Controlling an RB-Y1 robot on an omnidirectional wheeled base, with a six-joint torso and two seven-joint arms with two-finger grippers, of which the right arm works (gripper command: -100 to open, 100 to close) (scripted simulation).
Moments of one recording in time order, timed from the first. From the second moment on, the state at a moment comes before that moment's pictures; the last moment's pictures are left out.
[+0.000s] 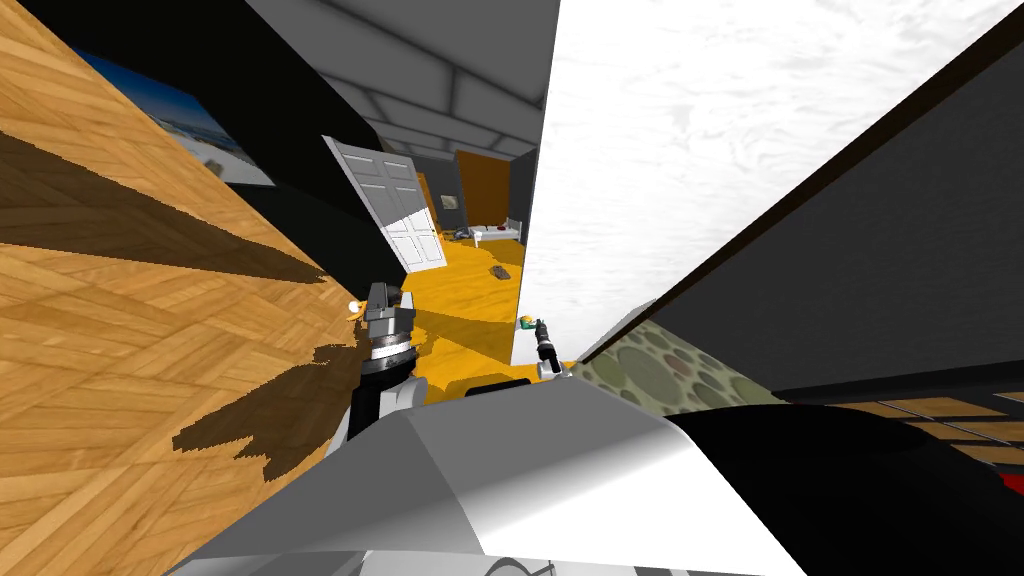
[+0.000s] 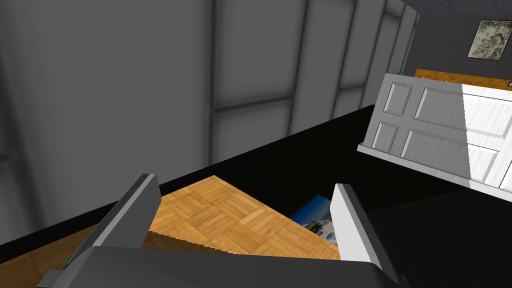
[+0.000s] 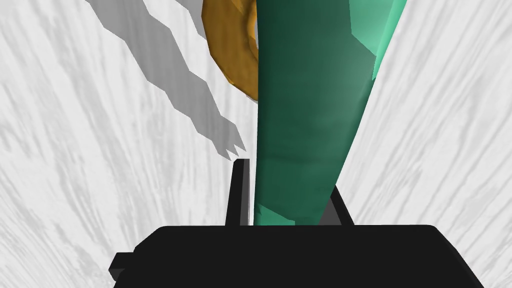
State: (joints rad) arm -0.10 -0.05 -0.07 -0.70 -0.08 -0.77 0.06
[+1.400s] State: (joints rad) arm -0.07 -0.06 -0.19 -0.73 -0.14 -0.76 0.10
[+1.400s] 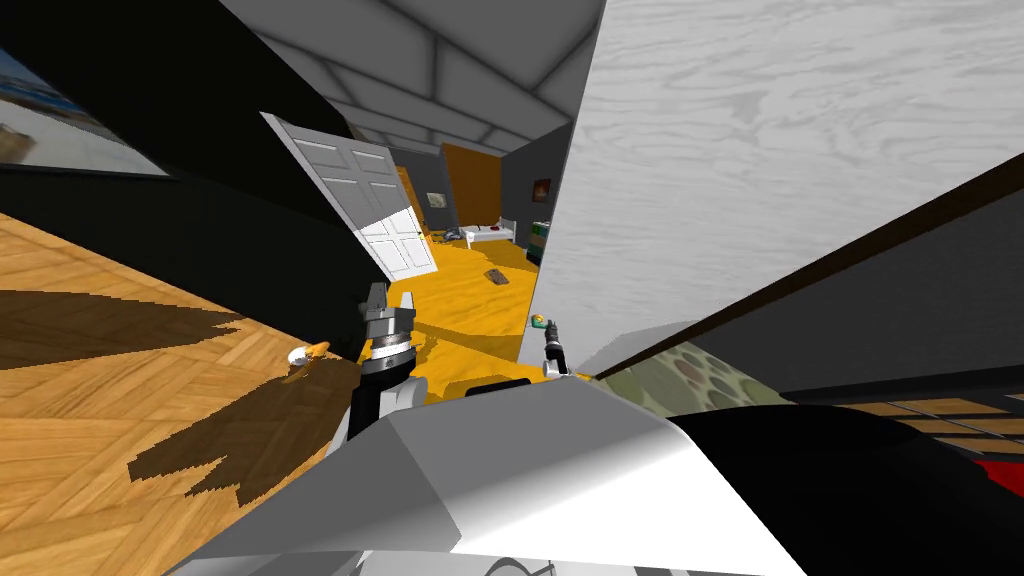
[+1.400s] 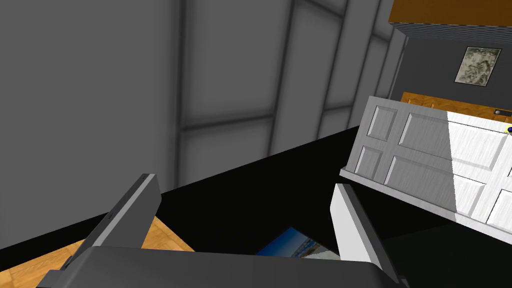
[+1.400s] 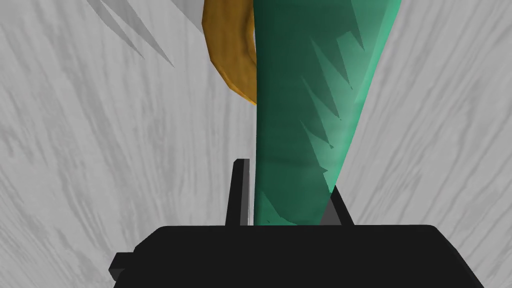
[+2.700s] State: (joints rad) arm -0.09 -0.08 -0.33 -0.69 -0.22 -0.78 0.15
